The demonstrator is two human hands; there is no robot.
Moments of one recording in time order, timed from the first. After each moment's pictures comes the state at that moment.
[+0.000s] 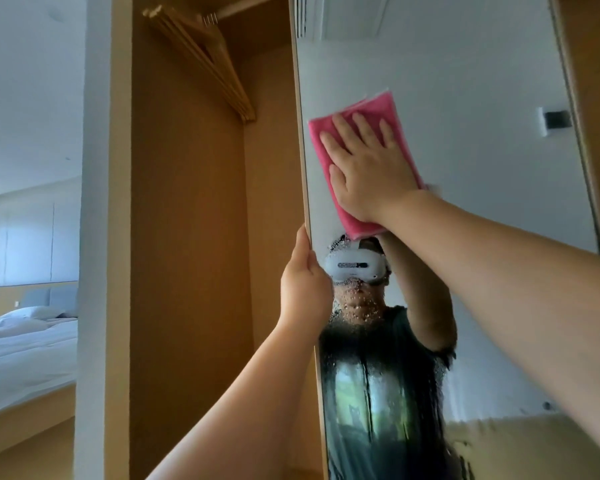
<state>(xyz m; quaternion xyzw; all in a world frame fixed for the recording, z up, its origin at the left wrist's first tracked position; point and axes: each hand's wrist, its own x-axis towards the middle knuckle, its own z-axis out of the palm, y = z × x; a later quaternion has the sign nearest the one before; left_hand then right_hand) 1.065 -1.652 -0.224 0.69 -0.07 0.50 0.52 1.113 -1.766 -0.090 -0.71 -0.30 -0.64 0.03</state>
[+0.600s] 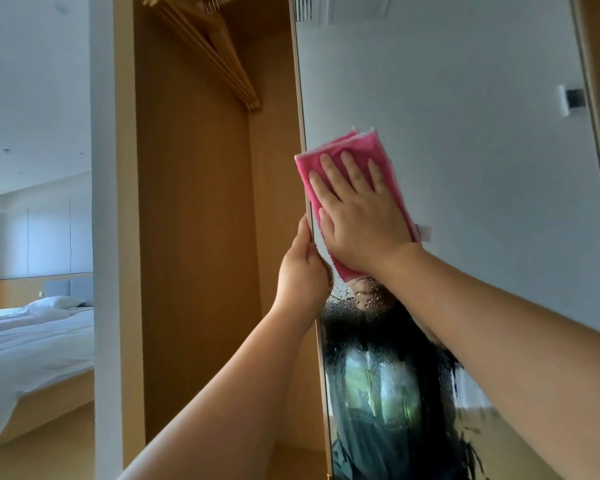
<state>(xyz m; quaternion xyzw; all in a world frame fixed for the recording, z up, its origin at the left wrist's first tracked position) 1.053 -1.650 -0.224 0.71 -0.09 0.50 0.49 1.108 -1.748 -0.163 -0.70 -0.34 -0.63 0.04</state>
